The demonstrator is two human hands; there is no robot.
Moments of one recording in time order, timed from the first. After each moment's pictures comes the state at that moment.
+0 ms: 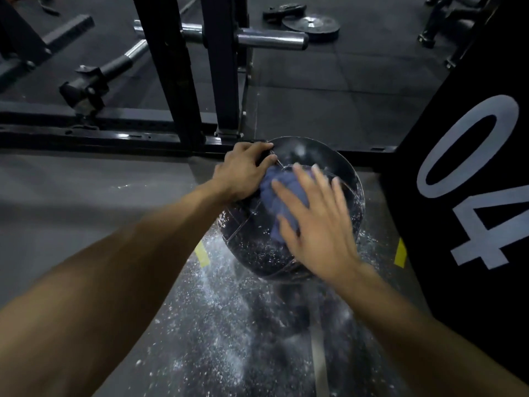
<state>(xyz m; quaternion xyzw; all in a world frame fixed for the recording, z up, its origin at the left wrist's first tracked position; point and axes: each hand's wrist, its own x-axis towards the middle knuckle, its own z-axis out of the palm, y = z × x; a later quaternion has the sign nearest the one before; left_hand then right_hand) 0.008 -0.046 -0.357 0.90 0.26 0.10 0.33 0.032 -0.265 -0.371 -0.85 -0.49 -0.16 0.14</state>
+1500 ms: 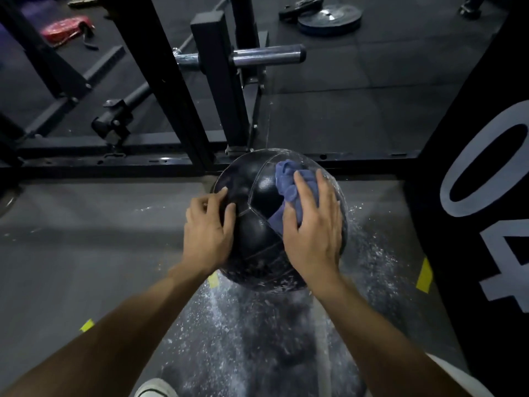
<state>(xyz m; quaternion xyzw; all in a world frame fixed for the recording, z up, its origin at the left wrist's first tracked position) -0.040 -0.075 -0.370 0.87 0.39 0.17 0.25 0.077 -0.231 -0.371 -0.87 -0.28 -0.05 0.41</state>
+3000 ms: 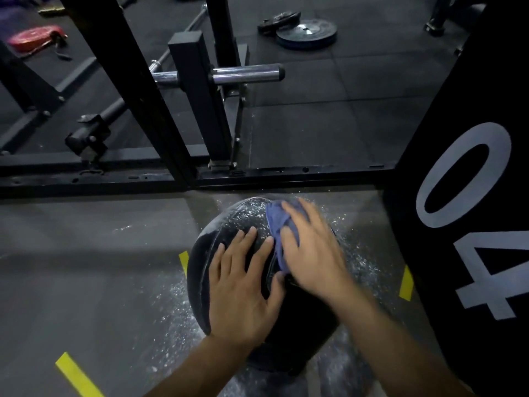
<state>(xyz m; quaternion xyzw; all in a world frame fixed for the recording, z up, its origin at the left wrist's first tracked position) -0.038 -0.178 -0.371 0.93 0.24 0.25 0.11 0.104 -0.257 -0.337 -0.86 -0.33 0.14 0.35</state>
